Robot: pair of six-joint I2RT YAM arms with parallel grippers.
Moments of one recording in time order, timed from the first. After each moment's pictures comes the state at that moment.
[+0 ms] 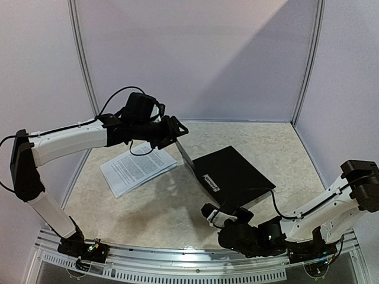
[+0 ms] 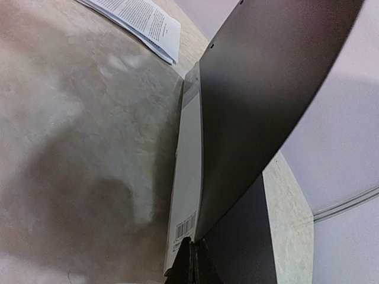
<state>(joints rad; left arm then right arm) -0.72 1.61 1.30 -0.25 0.14 -0.92 1.56 1.61 0.61 0.22 1.09 -0.07</state>
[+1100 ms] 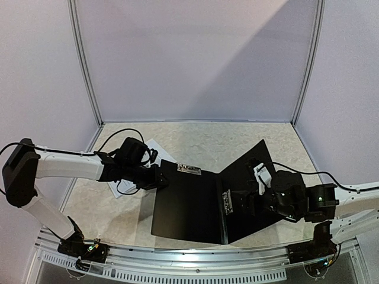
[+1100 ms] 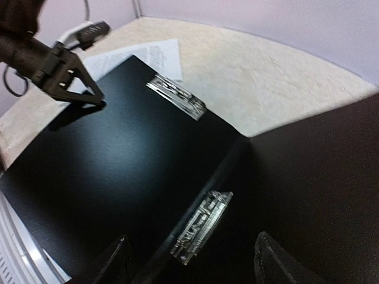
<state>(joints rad) -0.72 1.52 0.78 -0.10 0.24 -0.79 1.22 0.98 0.53 -0.07 0.47 0.38</state>
